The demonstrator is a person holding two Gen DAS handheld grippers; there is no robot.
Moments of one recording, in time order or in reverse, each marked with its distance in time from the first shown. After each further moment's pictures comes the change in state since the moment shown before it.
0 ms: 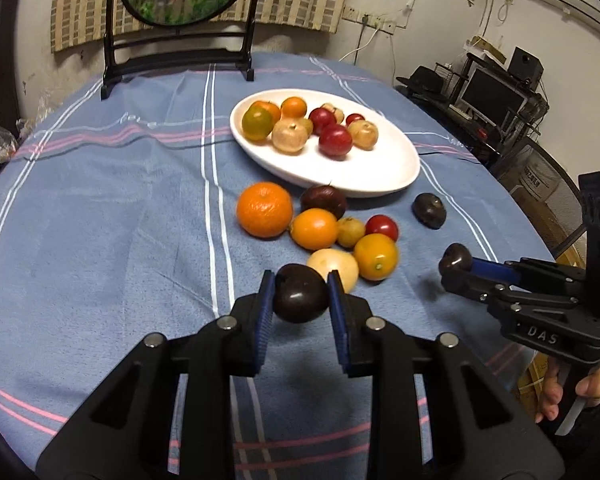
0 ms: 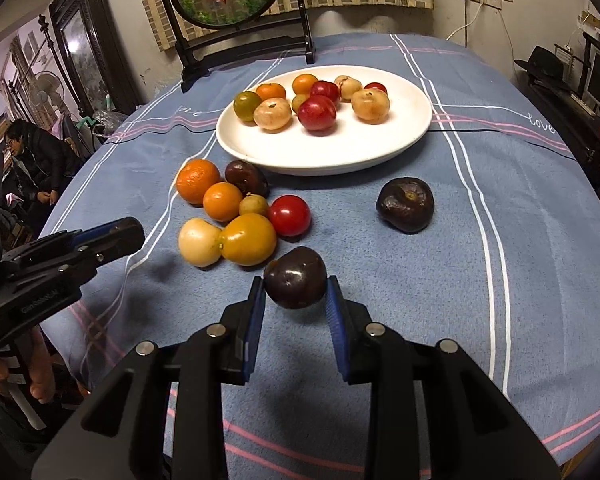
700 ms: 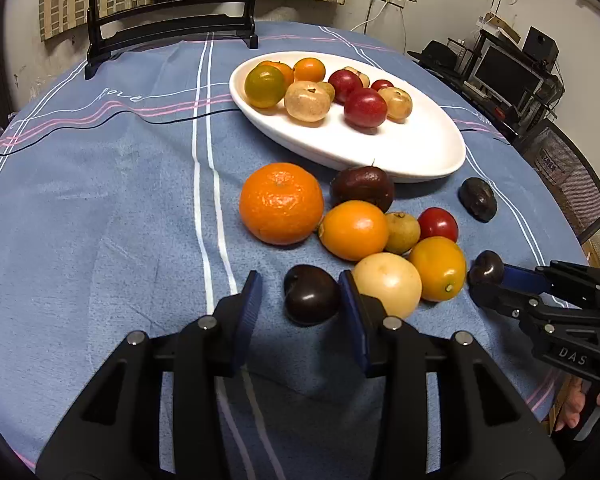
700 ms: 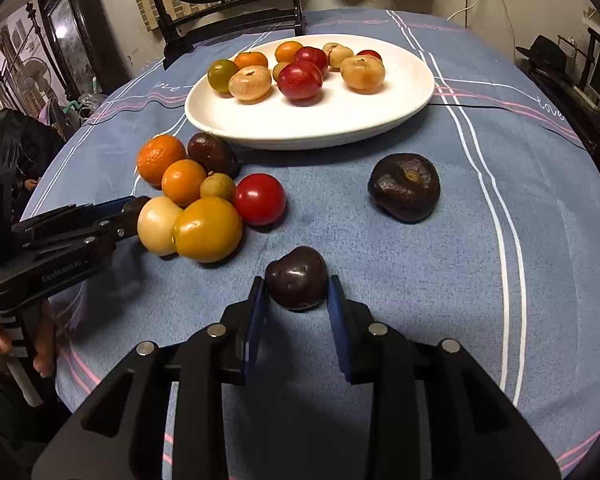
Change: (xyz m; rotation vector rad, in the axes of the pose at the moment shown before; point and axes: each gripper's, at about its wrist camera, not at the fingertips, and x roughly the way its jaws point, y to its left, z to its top) left arm 0.070 0.017 0.009 0.006 0.096 0.022; right arm 0.041 -0.013 0.002 0.004 0.079 -0.043
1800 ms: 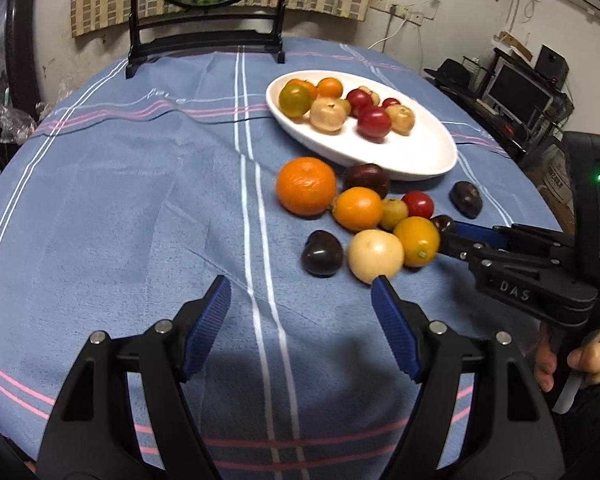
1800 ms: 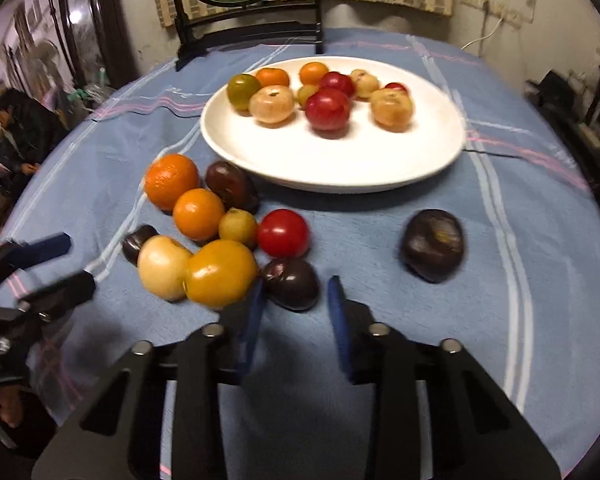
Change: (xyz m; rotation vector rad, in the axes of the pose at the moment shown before) left arm -0.052 0.007 -0.024 -0.064 -0.038 0.061; right arm 0.014 0.018 0.026 -0.083 -0.040 -0.003
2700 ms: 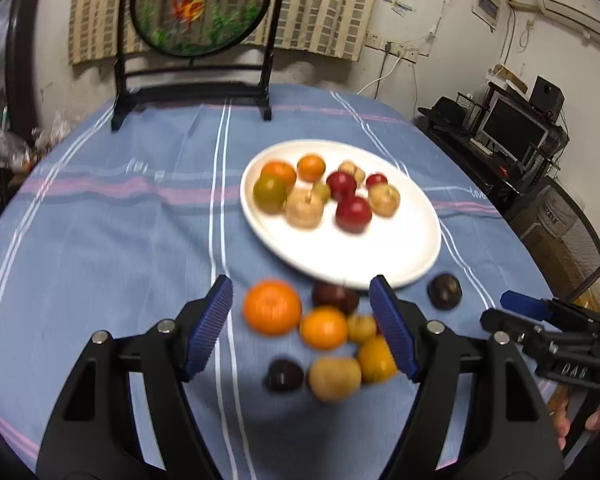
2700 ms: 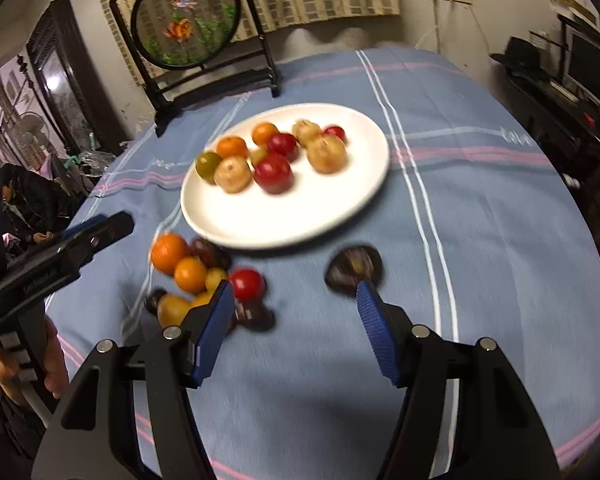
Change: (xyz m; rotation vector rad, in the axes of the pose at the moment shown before) left arm -0.007 -0.024 0.067 -0.019 -0.126 -0.027; right arm -0.074 -0.050 0.004 0.196 -0.074 0.013
